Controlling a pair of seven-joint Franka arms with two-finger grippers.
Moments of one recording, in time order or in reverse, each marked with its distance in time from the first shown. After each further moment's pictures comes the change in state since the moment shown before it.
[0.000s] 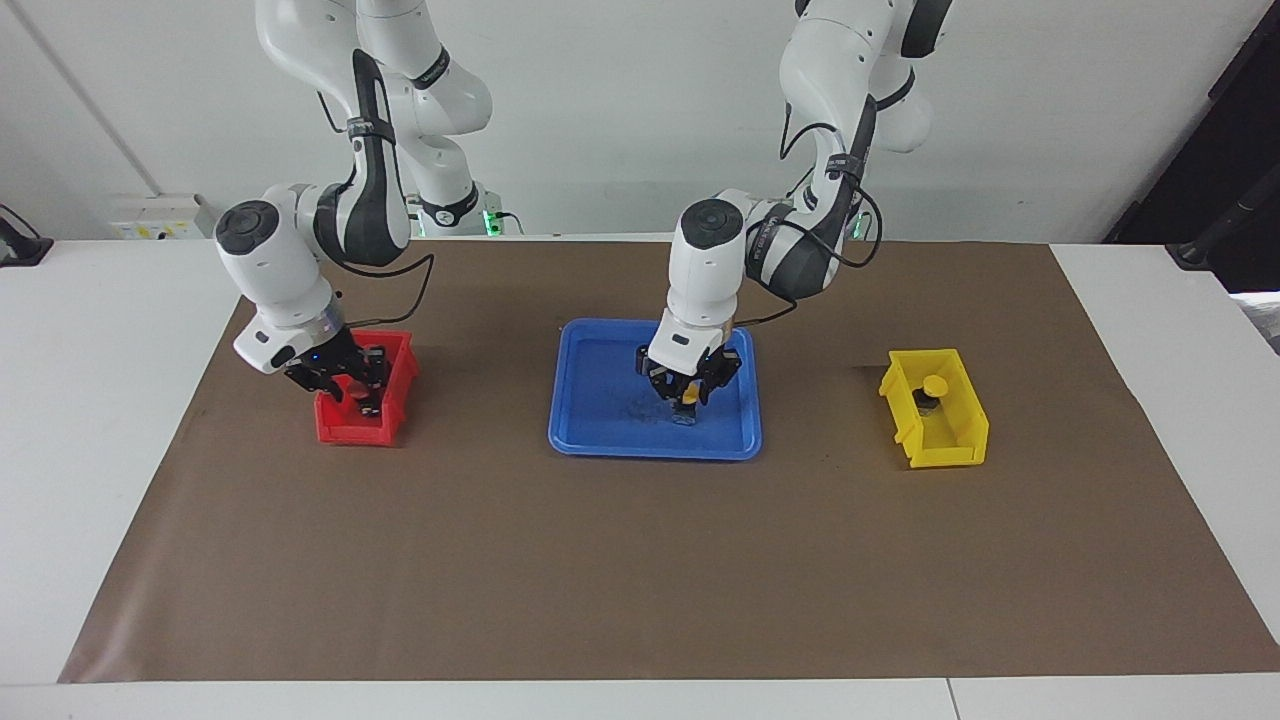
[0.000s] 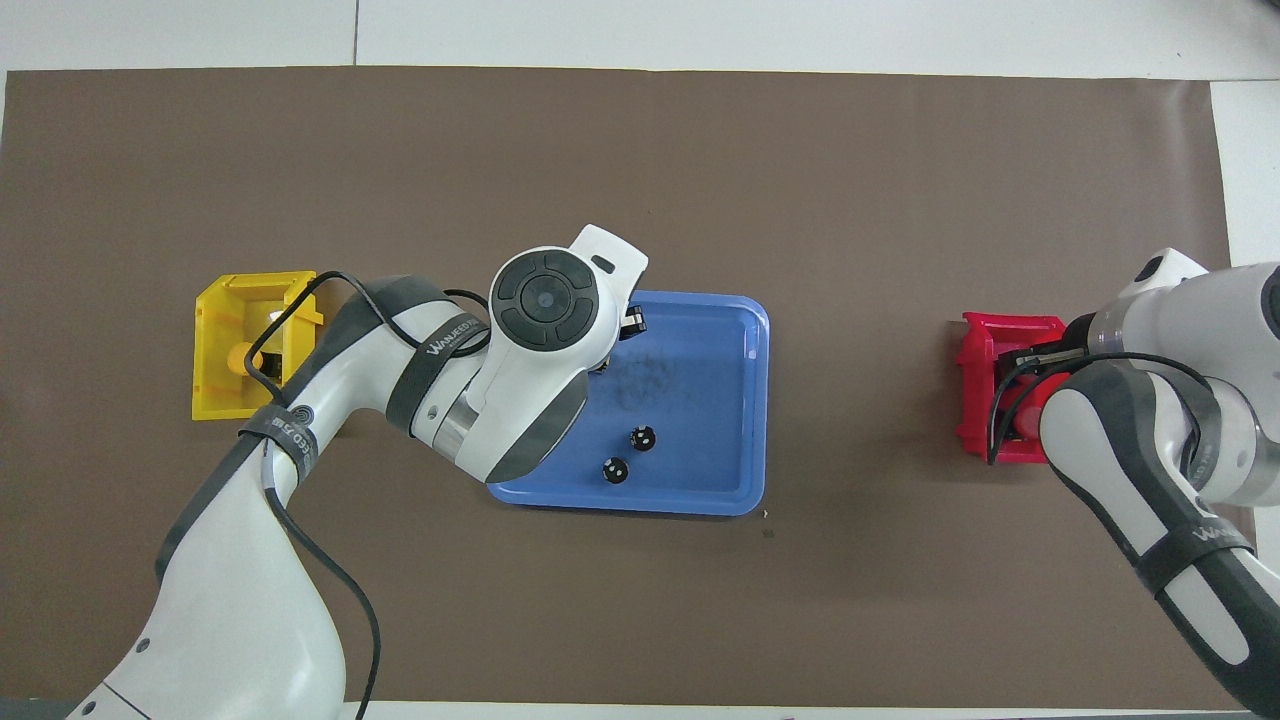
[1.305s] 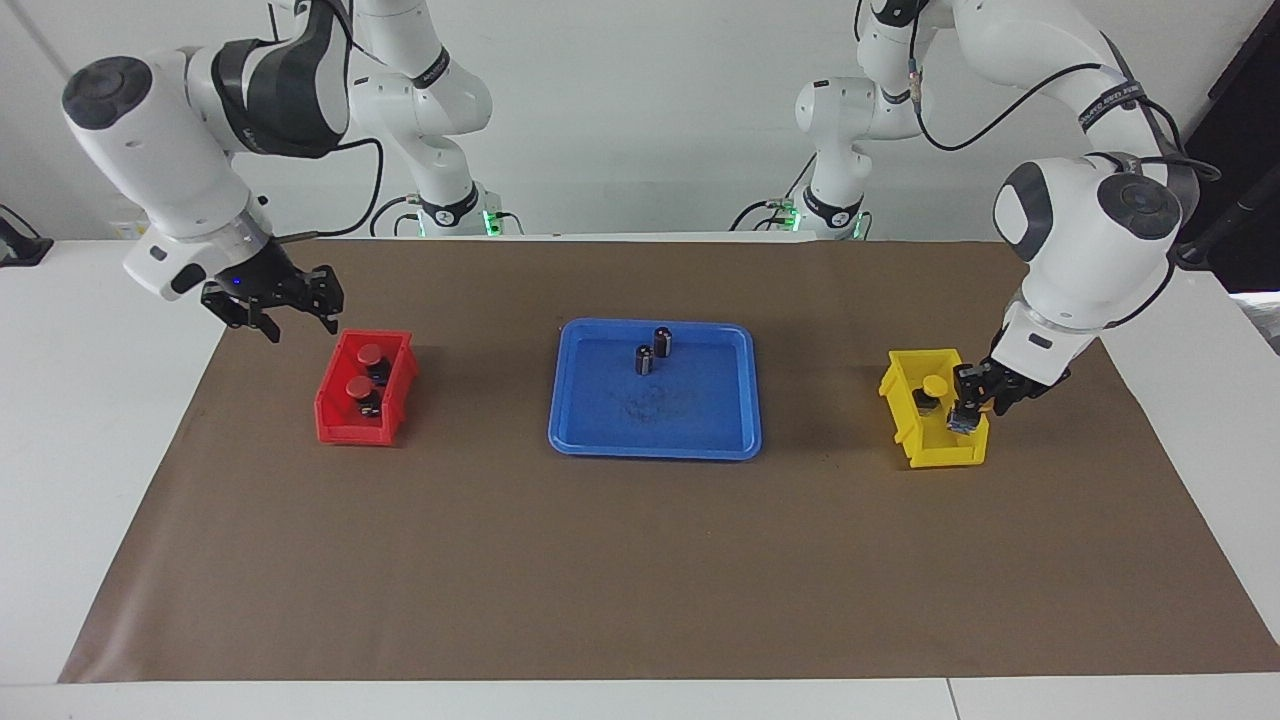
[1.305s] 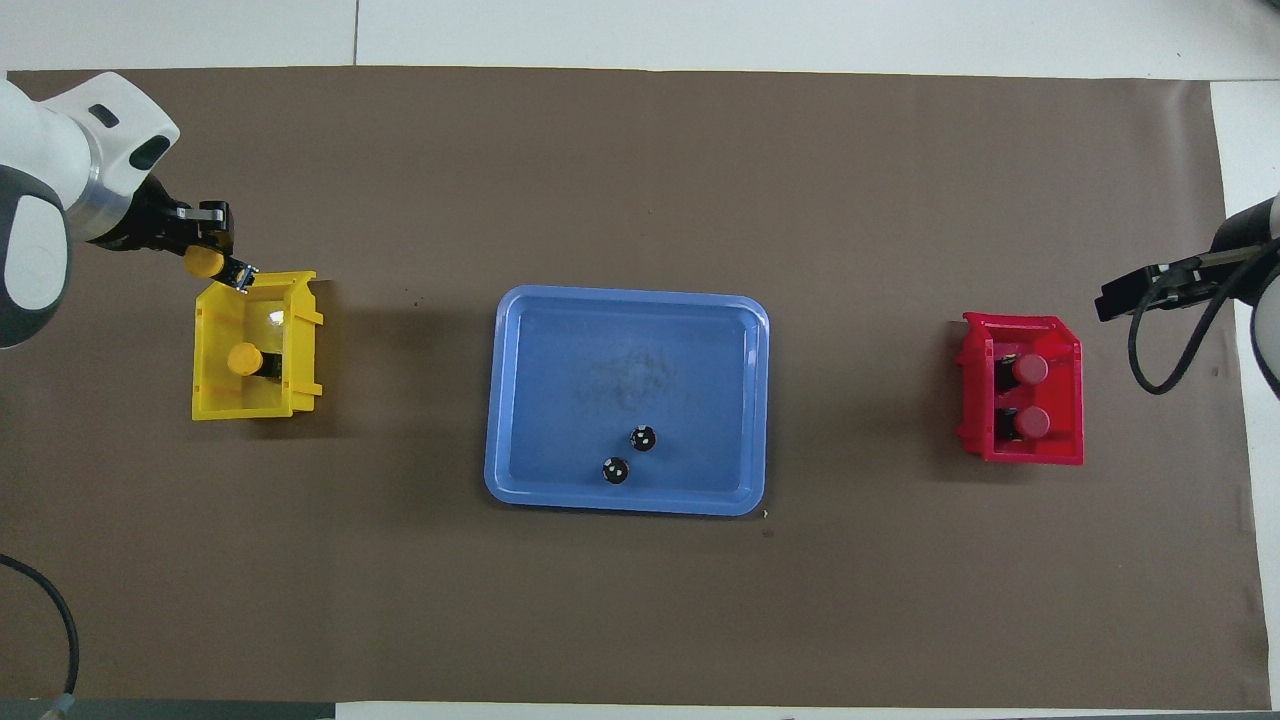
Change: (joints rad) left arm 0.566 -0.134 0.030 0.038 0.001 -0.191 0.810; right arm 0.000 -0.014 0.014 0.586 0.000 -0.682 0.002
